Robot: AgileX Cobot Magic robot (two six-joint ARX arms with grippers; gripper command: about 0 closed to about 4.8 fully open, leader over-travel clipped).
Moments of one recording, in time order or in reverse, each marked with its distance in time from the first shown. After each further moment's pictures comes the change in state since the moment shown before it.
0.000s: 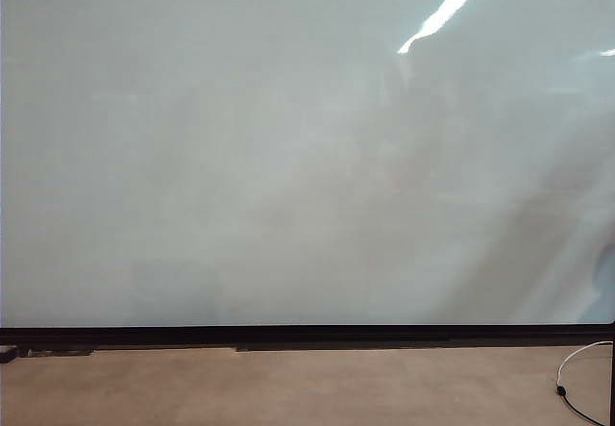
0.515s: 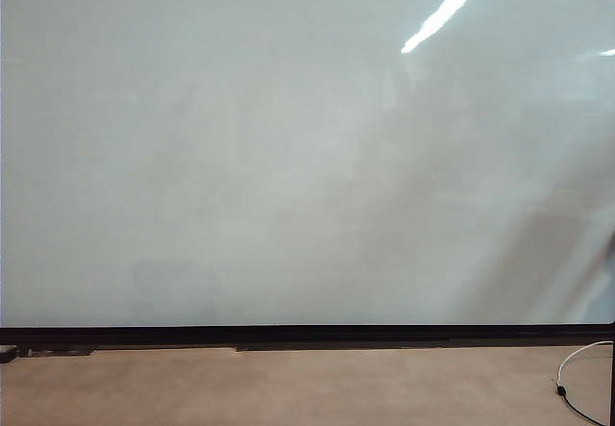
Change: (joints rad) left arm 0.000 0.000 0.000 0.000 0.000 0.000; right arm -0.009 0.137 0.084 0.033 -0.058 0.011
